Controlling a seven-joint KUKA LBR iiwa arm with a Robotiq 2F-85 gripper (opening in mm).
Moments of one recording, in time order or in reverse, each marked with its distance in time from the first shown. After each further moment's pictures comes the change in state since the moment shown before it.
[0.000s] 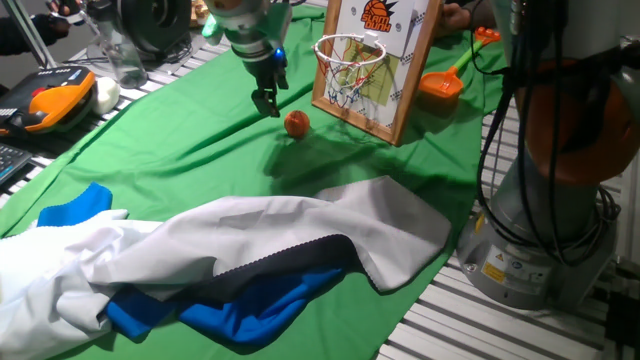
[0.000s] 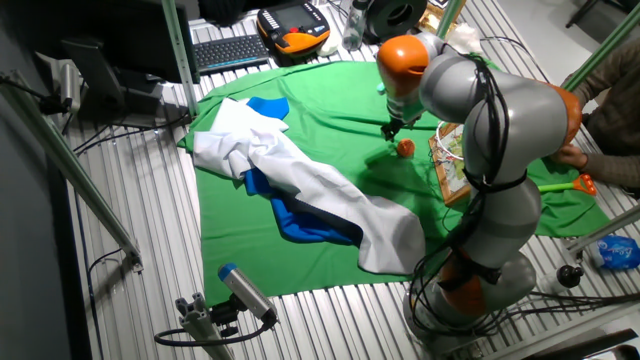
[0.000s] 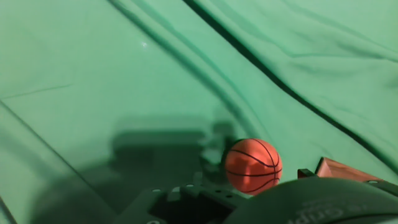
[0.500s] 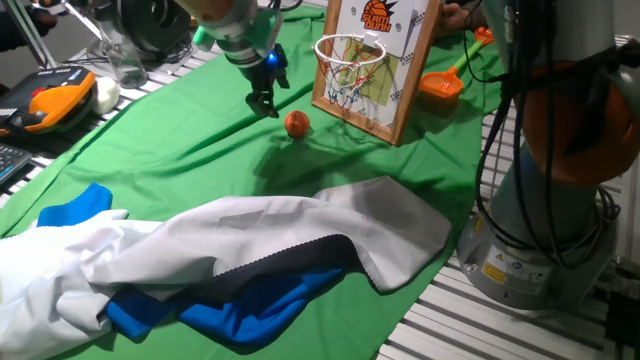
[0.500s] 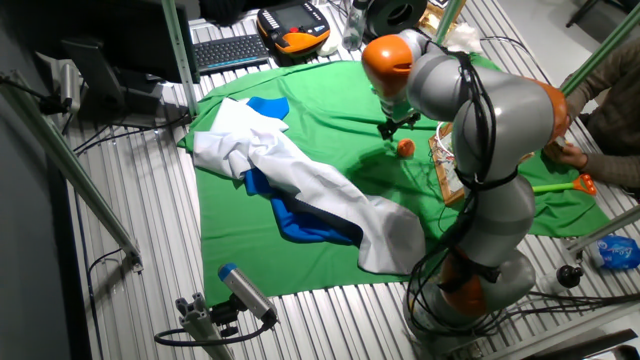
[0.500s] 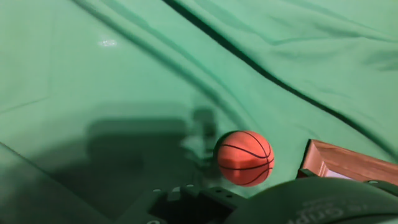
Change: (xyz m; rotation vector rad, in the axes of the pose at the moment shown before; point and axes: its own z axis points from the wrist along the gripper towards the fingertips) arm 0.000 0.000 0.000 0.027 0.050 0.084
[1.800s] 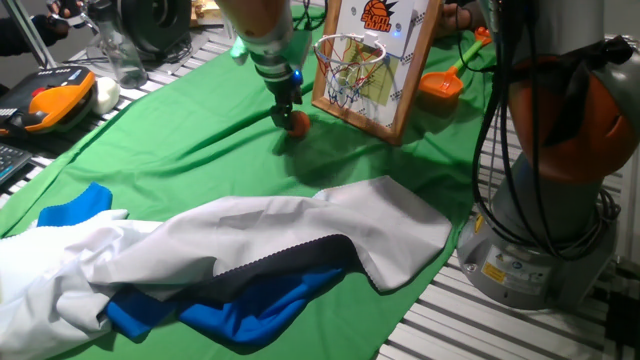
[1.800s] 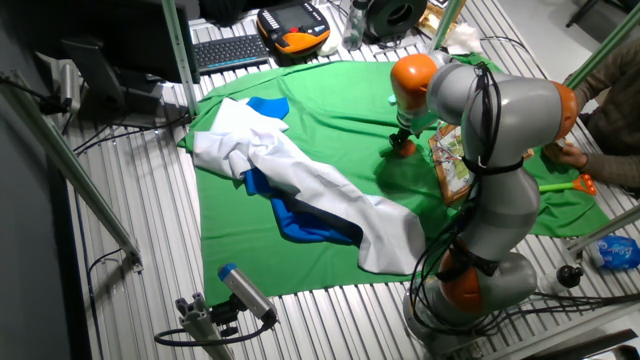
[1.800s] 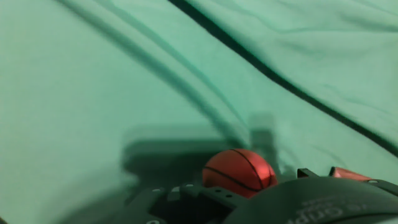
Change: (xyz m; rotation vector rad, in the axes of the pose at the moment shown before) arm -0.004 -0.022 0.092 -0.067 -0.103 -0.040
